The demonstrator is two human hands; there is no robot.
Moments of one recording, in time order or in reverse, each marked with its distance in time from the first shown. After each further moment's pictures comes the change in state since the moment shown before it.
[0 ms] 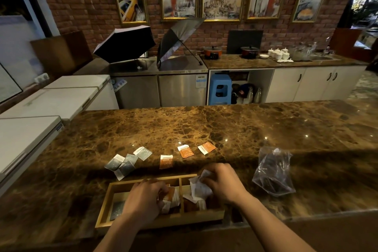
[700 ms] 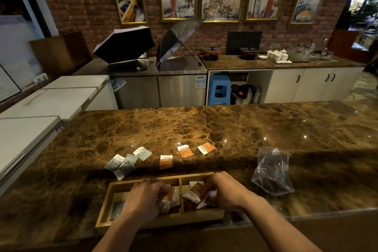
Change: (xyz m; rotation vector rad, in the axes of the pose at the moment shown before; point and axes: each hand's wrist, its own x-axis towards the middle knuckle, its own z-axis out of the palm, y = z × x) left_hand 0.001 -0.005 0.003 -0.014 -0.008 -0.005; right_hand -0.006 0.008 -0.002 -0.118 -0.315 0.006
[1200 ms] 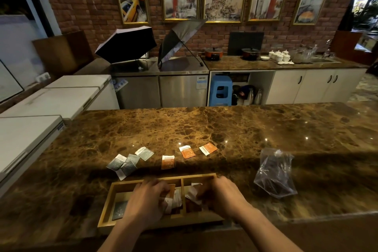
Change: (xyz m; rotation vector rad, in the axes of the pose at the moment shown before) left_hand -0.002 -0.002 0.006 -0.017 0.030 0.009; right_hand -0.012 -0.022 0.010 -0.121 0.130 -0.003
